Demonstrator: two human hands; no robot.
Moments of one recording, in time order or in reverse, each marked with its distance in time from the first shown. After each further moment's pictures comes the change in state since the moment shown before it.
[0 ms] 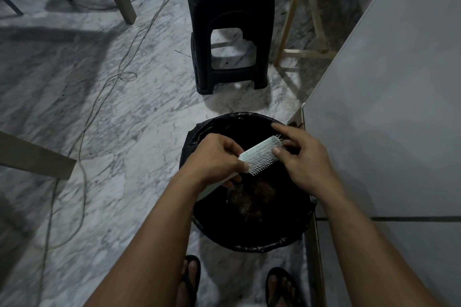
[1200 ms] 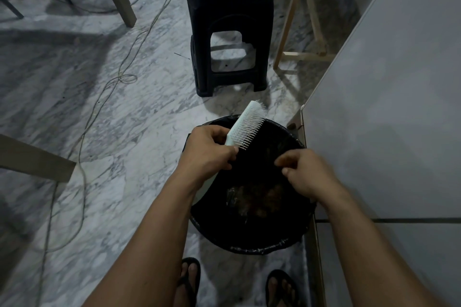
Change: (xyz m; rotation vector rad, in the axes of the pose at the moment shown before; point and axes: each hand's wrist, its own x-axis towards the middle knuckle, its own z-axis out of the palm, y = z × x) left_hand 0.000 0.003 -0.007 -0.143 0.221 0.109; right_hand 0.002 0.009 -0.006 -0.327 -0.236 0.274
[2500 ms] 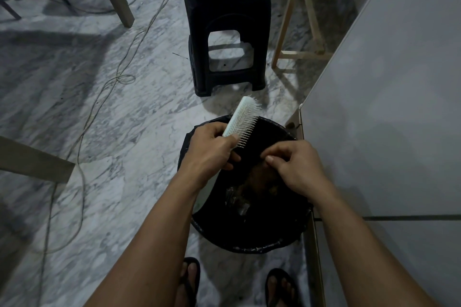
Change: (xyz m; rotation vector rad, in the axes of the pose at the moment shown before) left_hand -0.003 0.010 0.009 -0.090 0.012 -0.020; right_hand -0.007 -0.015 0.005 0.236 0.120 -0.205
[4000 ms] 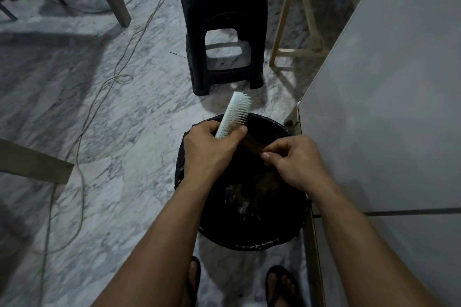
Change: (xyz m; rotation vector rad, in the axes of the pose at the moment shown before) left_hand -0.004 -0.006 0.012 0.177 0.302 0.092; right_hand -0.001 -0.004 -0.005 0.013 0.017 0.050
